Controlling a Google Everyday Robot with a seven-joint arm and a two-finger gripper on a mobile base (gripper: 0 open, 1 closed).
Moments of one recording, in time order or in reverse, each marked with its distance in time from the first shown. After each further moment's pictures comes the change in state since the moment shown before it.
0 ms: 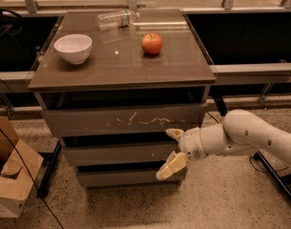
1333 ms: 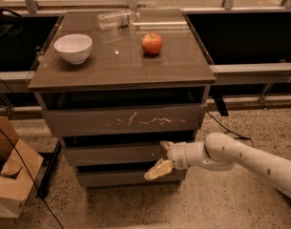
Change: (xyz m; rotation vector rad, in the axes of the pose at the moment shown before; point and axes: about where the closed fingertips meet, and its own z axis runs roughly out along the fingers) arm 0.077 -0.062 0.090 0.055 -0.105 0.158
